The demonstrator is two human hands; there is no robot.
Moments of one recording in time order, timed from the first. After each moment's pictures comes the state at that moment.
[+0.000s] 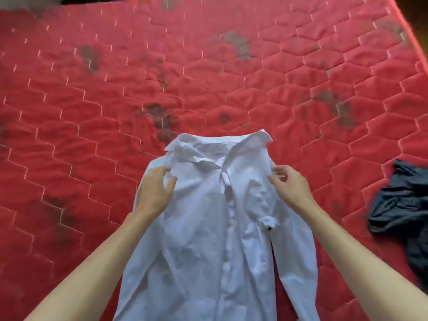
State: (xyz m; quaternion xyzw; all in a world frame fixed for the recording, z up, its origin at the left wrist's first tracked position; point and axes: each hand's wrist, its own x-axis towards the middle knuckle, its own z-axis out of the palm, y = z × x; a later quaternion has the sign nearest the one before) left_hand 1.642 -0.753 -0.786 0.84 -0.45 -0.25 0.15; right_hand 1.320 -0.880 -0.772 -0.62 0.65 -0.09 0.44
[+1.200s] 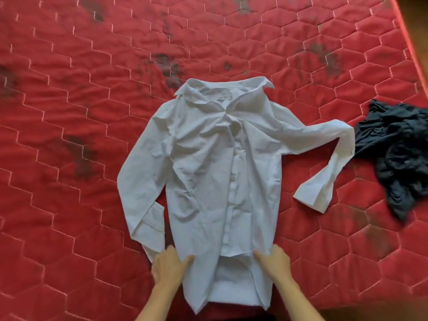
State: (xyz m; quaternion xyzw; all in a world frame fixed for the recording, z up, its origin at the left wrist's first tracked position) left_hand 1.514 -0.395 -0.822 0.87 -0.29 -0.39 -0.10; right_hand 1.257 -0.497 -0.805 -0.42 0.76 0.12 0.48
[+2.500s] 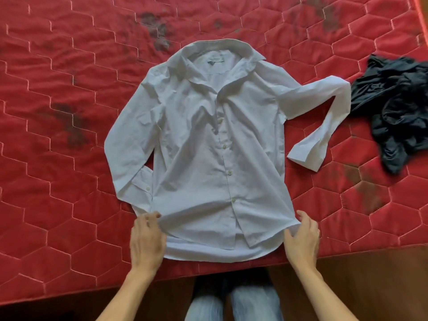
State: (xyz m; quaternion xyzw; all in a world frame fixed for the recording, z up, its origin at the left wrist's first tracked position) left_hand 1.528 -0.338 -0.794 0.85 -0.50 -0.16 0.00; right_hand 1.184 -0.444 -0.788 -0.52 0.81 -0.01 0.27
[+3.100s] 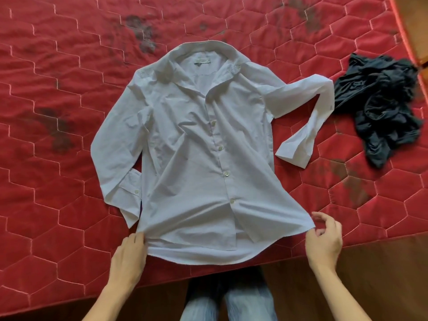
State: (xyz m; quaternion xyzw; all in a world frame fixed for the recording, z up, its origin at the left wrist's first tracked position) left_hand 1.549 -0.297 -0.810 0.80 -0.53 -0.23 -0.14; right_hand 1.132 -0.450 -0.769 -0.44 0.84 -0.18 0.26
